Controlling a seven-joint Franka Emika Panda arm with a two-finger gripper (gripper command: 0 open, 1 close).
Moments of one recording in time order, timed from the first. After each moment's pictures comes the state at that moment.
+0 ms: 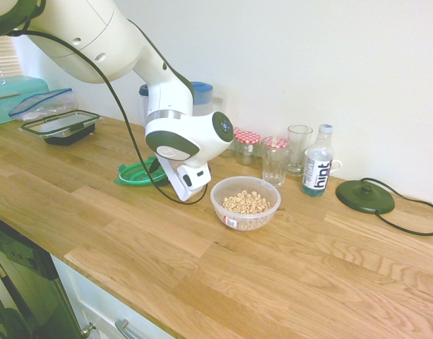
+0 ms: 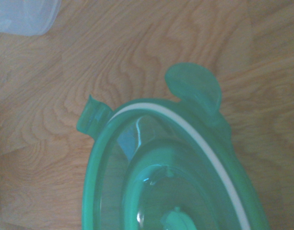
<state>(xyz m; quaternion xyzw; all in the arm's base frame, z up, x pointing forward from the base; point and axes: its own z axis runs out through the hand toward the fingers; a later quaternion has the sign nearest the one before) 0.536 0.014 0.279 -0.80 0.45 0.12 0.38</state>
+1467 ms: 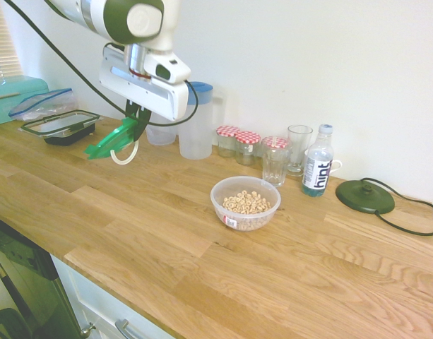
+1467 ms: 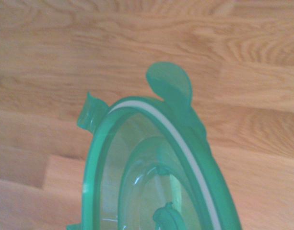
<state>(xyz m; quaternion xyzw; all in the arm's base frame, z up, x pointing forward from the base) 0.452 0.045 0.535 -0.94 0.33 0.04 0.05</state>
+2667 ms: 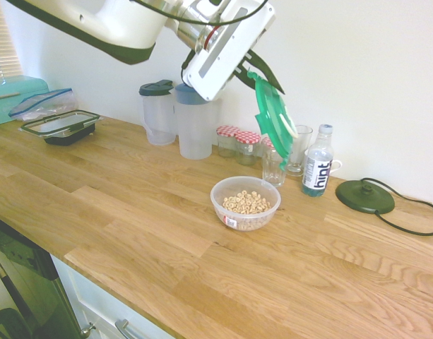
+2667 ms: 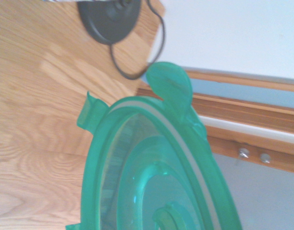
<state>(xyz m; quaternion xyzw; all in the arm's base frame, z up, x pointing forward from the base) 0.525 -0.081 0.551 -0.80 0.26 -0.18 -0.51</state>
